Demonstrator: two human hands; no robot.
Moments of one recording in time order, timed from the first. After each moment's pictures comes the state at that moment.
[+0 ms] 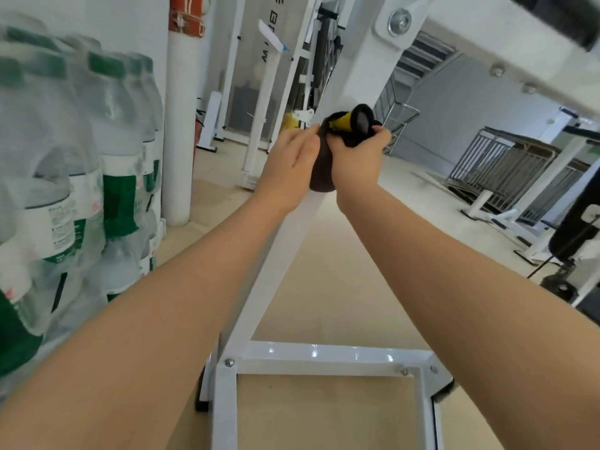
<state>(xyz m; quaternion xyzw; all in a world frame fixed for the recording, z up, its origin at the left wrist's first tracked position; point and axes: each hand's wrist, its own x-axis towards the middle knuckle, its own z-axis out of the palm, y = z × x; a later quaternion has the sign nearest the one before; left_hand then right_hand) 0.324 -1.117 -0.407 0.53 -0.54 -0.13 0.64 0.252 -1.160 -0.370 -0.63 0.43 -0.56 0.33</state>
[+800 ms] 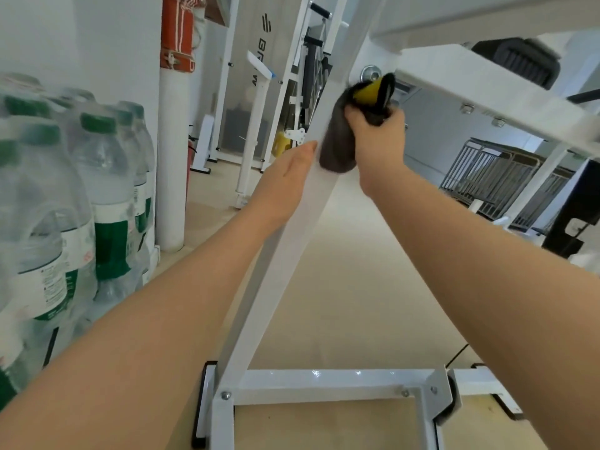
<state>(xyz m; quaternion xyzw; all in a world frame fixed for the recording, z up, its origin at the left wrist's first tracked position) 0.327 -1.118 -0.368 0.51 -0.55 -0.20 0.63 0.240 -1.185 -0.296 -0.62 0.39 -0.59 0.35</state>
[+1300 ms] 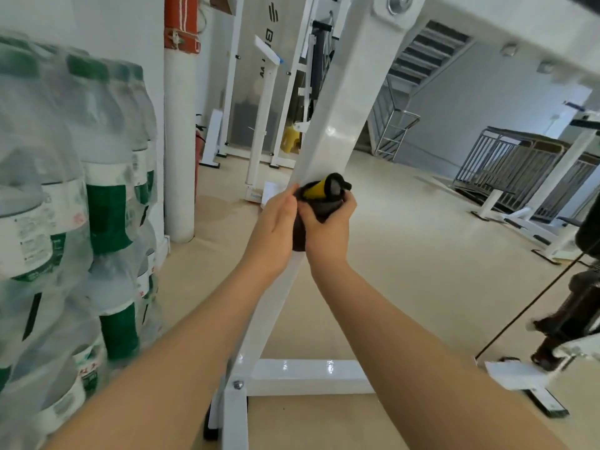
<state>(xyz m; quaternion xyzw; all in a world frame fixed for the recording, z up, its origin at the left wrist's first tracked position) 0.321 -1.121 -0.495 0.51 -0.50 -0.22 0.67 0.255 -1.159 -0.477 -0.62 0.39 -0.54 0.41</state>
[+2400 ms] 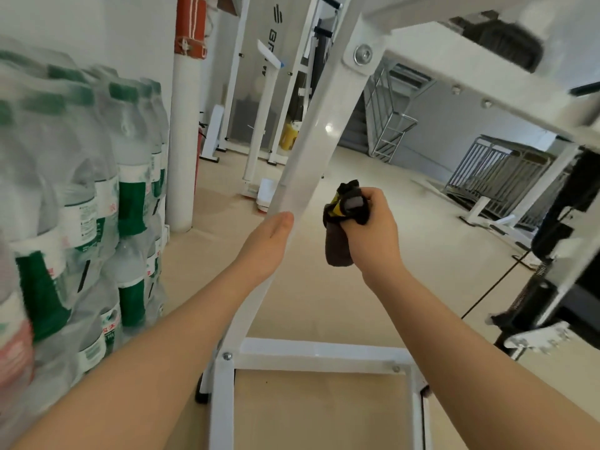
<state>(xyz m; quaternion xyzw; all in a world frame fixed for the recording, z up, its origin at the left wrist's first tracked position) 0.288 -1.057 -0.468 0.60 -0.47 -0.29 0.58 0.153 -1.087 -0.400 -0.72 0.42 -0.46 0.30</state>
